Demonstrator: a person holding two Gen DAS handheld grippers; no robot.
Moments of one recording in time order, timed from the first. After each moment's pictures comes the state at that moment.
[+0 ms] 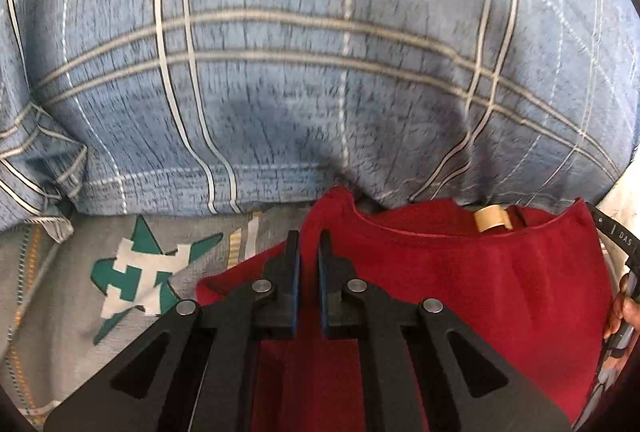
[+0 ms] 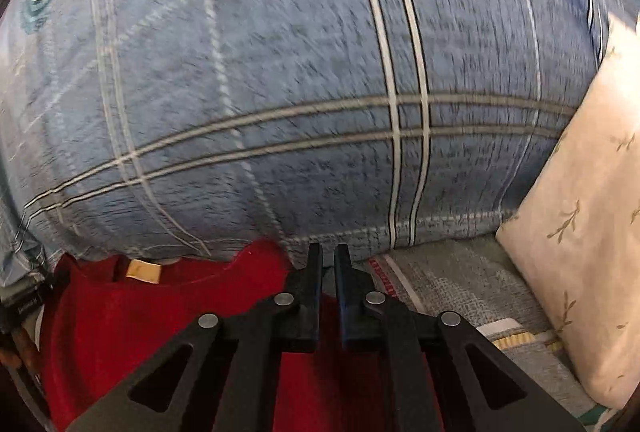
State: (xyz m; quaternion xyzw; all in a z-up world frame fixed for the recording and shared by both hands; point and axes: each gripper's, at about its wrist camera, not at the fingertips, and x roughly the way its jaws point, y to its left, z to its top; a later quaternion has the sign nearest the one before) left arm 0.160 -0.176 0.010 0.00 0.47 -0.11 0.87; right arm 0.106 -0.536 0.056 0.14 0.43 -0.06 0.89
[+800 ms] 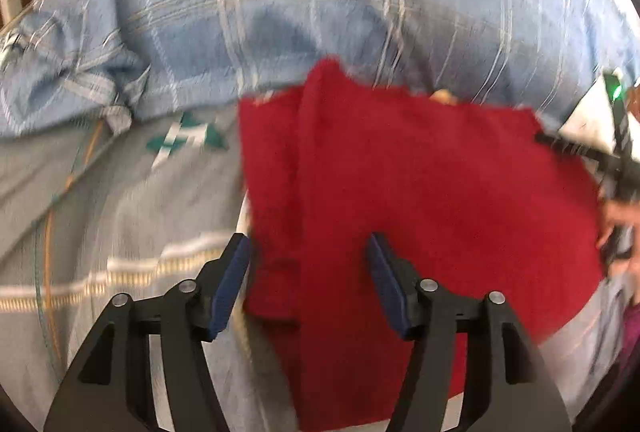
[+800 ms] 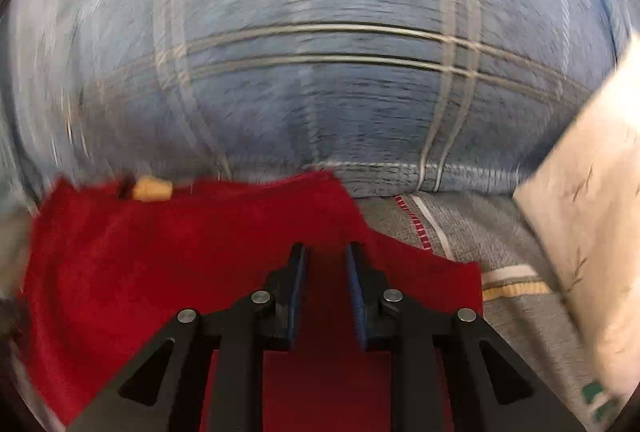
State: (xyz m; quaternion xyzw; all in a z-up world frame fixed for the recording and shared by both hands) left arm 0.035 -0.149 0.009 0.03 0.47 -0.12 0.87; right arm 0.087 -0.516 0.043 0.10 0.47 -0.02 0.88
